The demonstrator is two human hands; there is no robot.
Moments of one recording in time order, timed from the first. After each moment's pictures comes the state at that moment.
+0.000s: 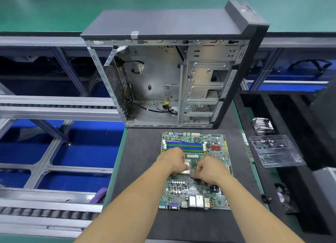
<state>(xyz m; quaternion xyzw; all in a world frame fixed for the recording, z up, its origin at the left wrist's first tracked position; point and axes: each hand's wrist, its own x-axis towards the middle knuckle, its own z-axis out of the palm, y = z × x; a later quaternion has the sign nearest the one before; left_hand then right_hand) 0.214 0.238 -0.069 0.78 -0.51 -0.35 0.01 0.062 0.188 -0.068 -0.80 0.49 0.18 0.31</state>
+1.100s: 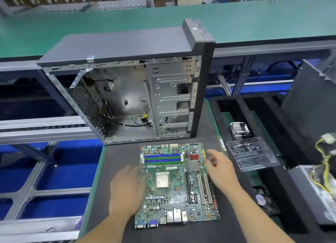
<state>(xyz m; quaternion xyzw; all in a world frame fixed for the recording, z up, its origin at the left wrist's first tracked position) 0.240 0.325 -0.136 0.88 -0.46 -0.08 0.13 -0.021 0.146 -0.082 -0.72 0.56 -0.18 0.37</state>
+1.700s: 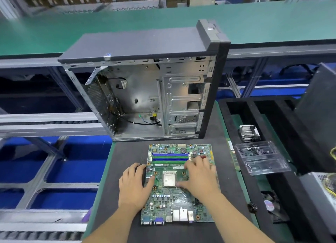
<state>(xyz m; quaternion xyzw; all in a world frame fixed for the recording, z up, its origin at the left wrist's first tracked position) 0.236 0.322 -0.129 0.88 -0.44 -0.09 0.18 0.047 0.188 -0.086 -0.87 0.47 0.04 0.16</state>
